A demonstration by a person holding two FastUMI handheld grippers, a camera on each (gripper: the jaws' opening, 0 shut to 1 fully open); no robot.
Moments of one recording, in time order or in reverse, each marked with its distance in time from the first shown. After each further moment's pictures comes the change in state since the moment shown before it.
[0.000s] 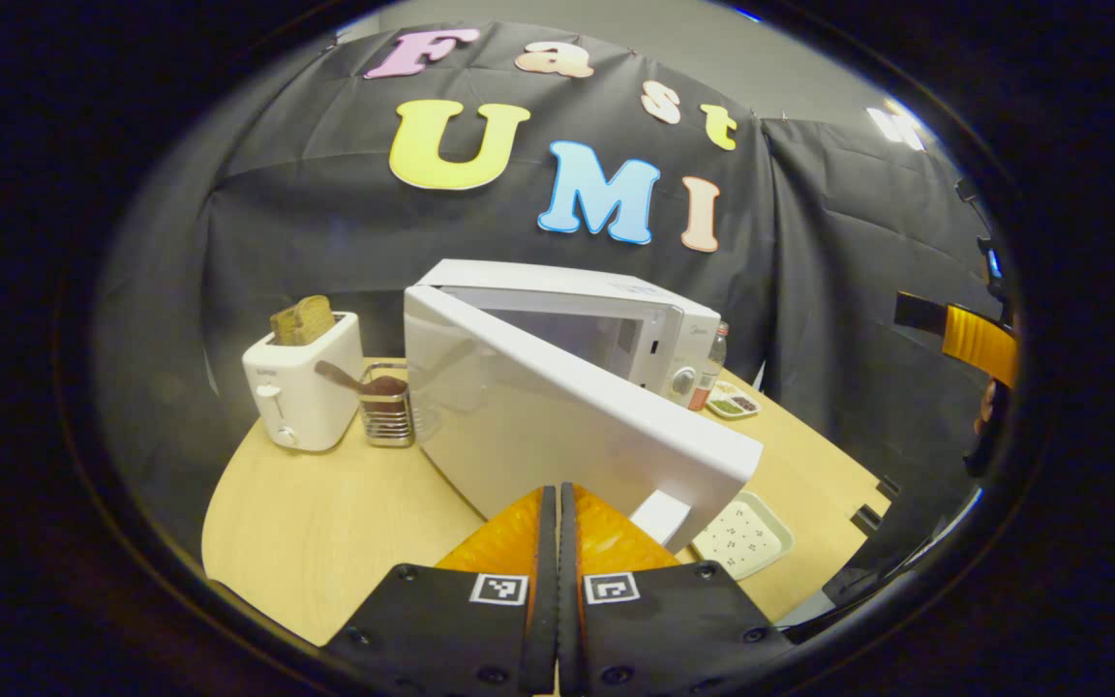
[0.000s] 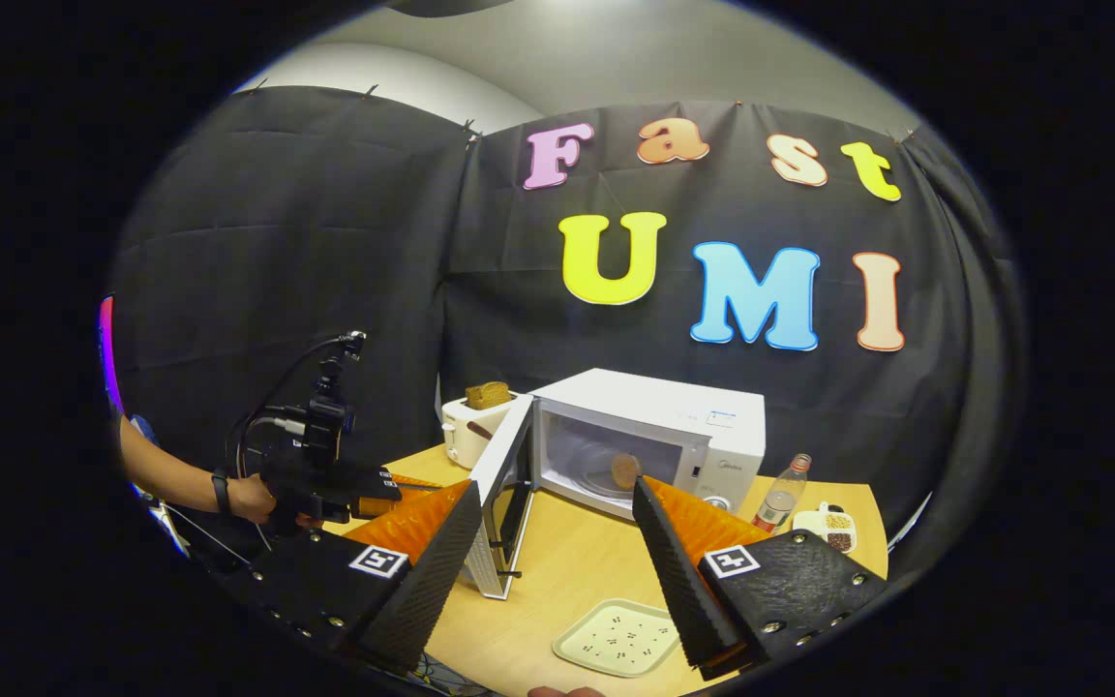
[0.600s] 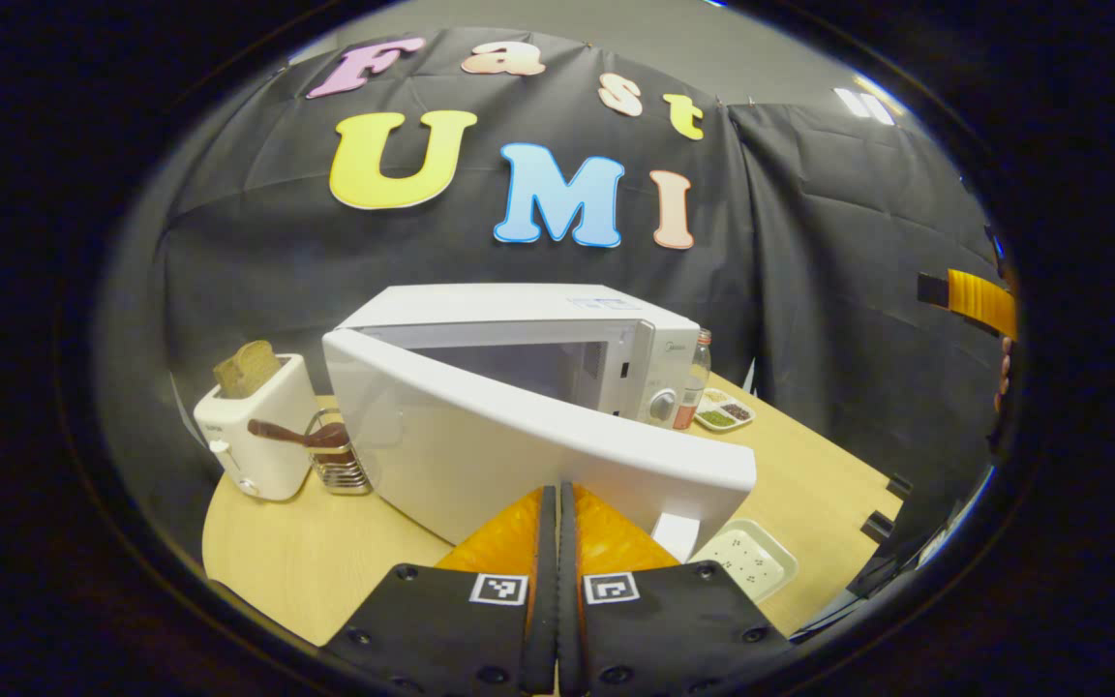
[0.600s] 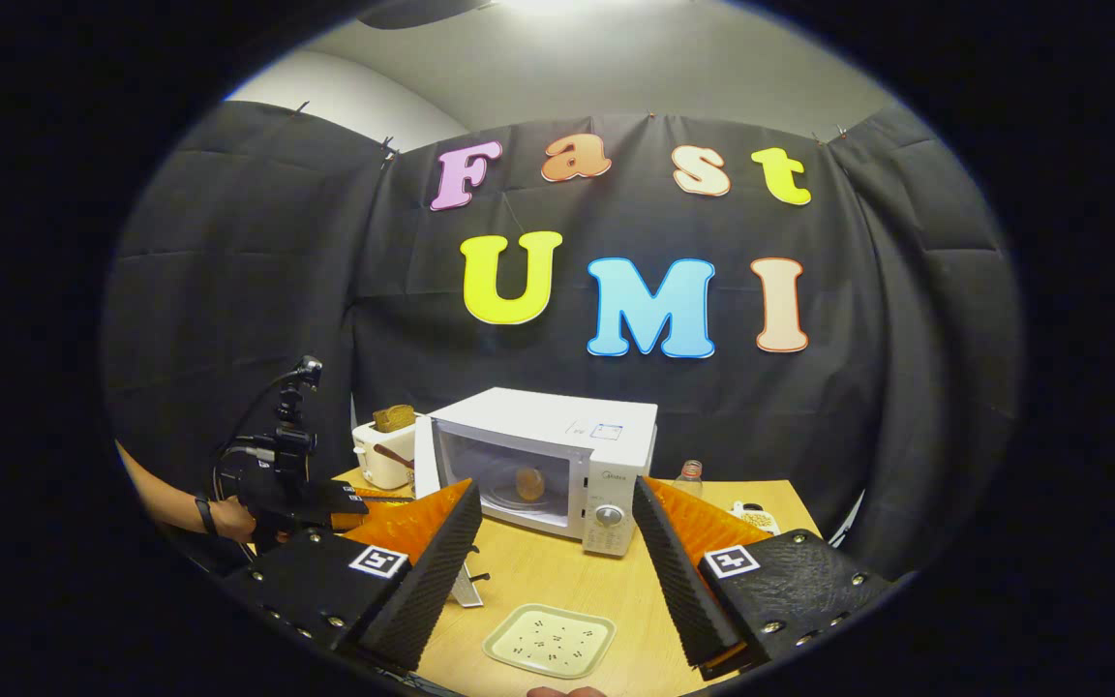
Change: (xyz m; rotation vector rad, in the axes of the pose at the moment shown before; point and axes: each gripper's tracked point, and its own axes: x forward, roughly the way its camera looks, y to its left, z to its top) left arm 0.066 -0.043 0.036 0.099 -0.023 -0.035; right arm -0.029 -0.090 0.012 0.052 -0.049 -0.234
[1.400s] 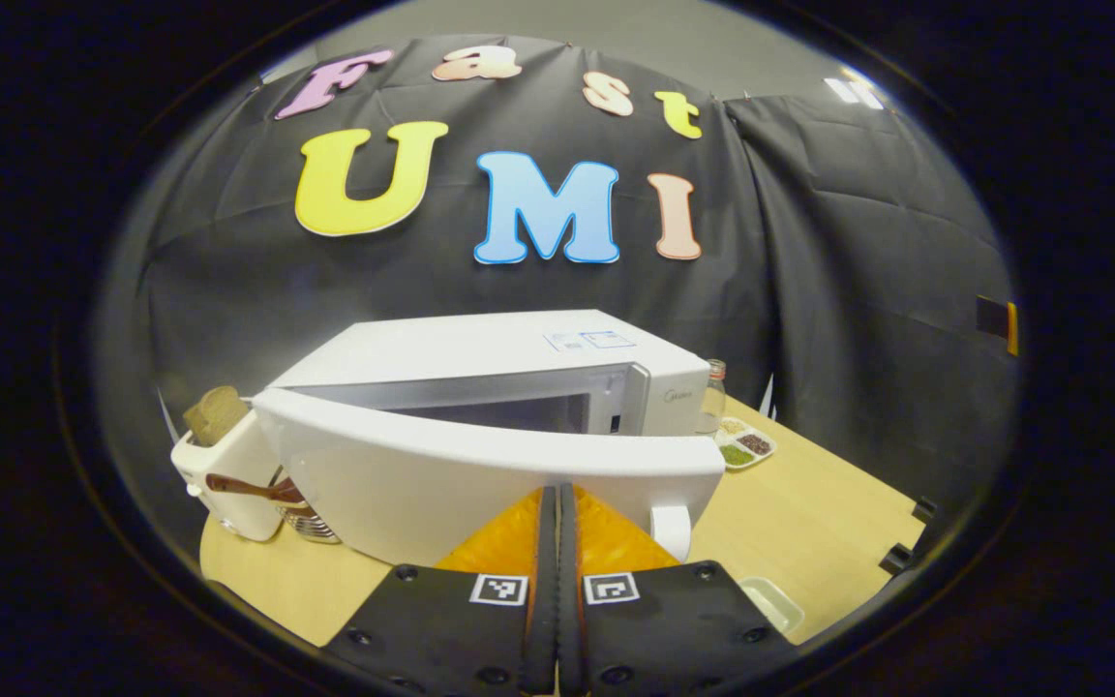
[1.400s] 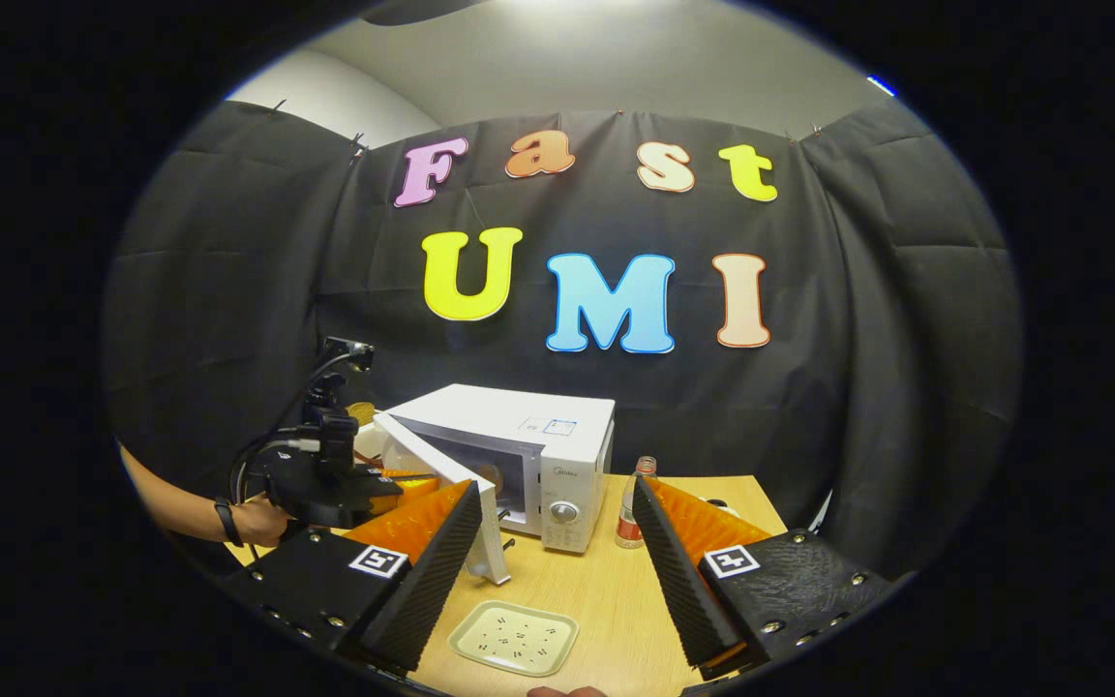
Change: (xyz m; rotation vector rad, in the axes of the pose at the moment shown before) left arm 0.093 -0.028 0.052 0.009 -0.052 0.072; right arm 0.000 -0.045 -0.008 0.008 0.009 -0.080
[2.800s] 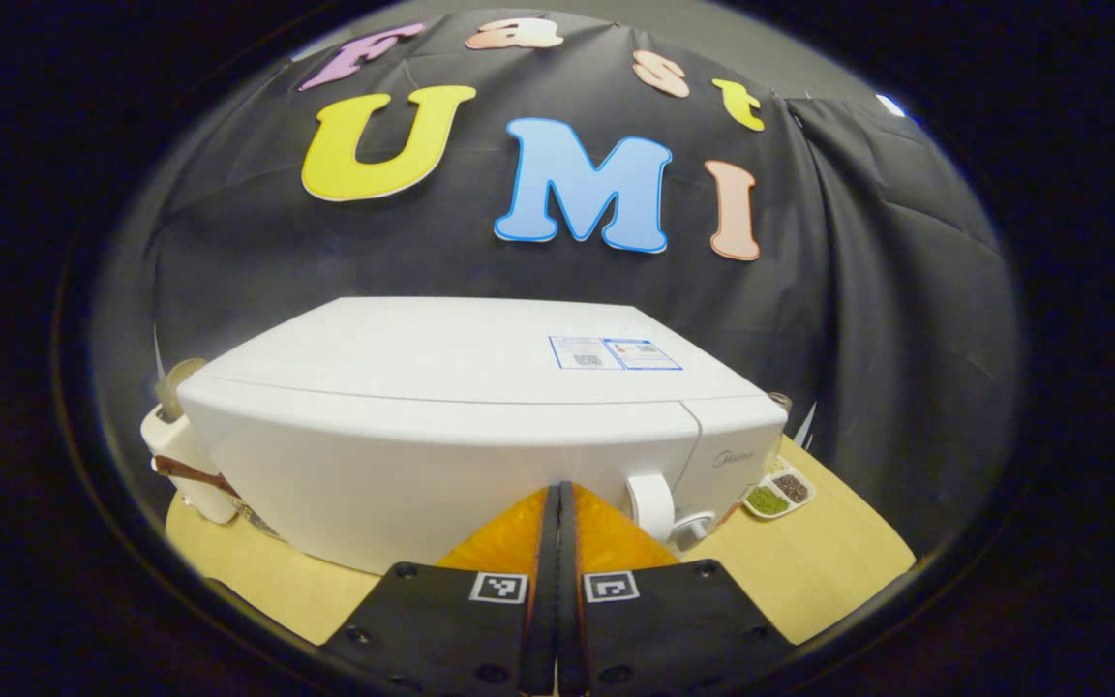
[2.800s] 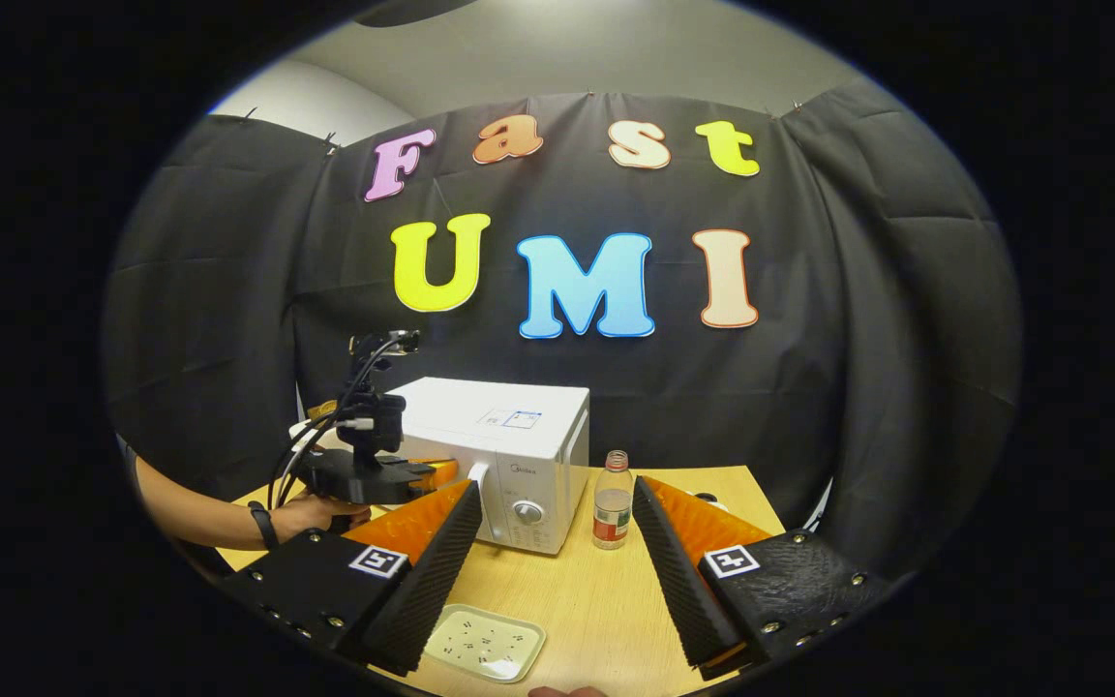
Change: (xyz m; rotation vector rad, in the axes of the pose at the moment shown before) left arm 0.101 -0.010 0.015 -0.067 0.037 0.094; right arm 0.042 -0.057 -0.011 0.038 0.035 -0.015
